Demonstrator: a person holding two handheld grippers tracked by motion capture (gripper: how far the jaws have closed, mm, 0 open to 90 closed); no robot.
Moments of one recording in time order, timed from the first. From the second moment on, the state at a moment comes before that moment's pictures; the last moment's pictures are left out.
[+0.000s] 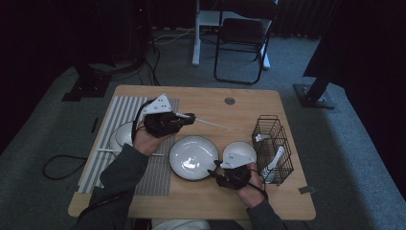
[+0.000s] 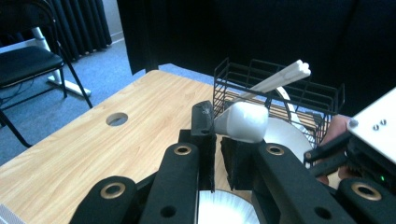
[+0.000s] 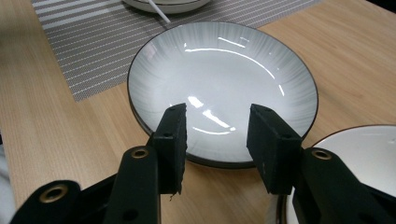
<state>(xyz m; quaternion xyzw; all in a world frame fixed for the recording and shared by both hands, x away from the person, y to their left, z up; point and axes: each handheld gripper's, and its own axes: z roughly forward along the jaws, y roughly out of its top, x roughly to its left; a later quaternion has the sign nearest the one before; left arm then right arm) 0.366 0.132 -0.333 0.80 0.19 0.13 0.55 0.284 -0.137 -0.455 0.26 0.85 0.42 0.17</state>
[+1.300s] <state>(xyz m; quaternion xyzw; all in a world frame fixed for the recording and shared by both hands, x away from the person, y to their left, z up) 0.346 0.175 -0.362 0.80 0.23 0.13 0.54 0.320 -0.138 -0.425 0.26 0.85 0.42 0.20</state>
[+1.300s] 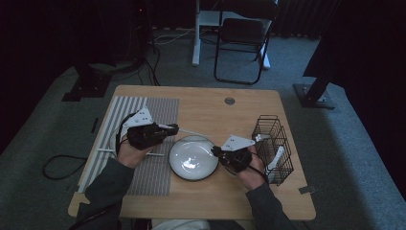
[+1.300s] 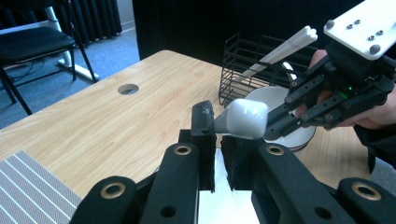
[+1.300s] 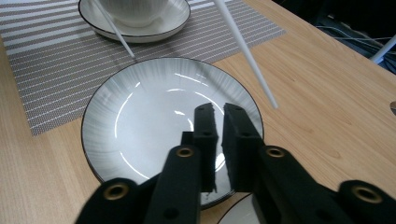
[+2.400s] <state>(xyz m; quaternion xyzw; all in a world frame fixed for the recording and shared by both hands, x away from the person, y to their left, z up) 0.325 0.172 -0.358 0.80 0.19 0.11 0.55 0.356 -0.114 -0.435 0.24 0.87 0.37 0.20</state>
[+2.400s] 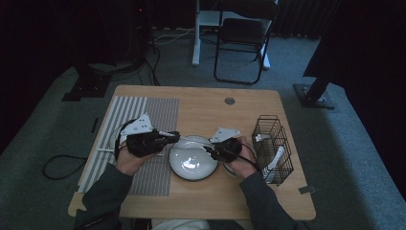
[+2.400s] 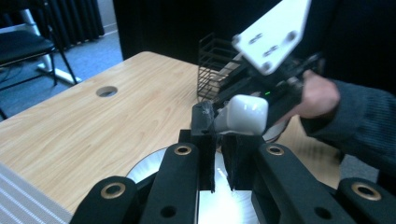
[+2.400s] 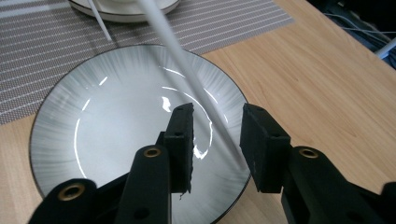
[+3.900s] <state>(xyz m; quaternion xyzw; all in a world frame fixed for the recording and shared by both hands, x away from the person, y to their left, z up) 0.350 0.172 -0.372 0.80 0.25 0.23 0.49 0.326 -0.105 -0.430 0.15 0.90 0.38 0.19</state>
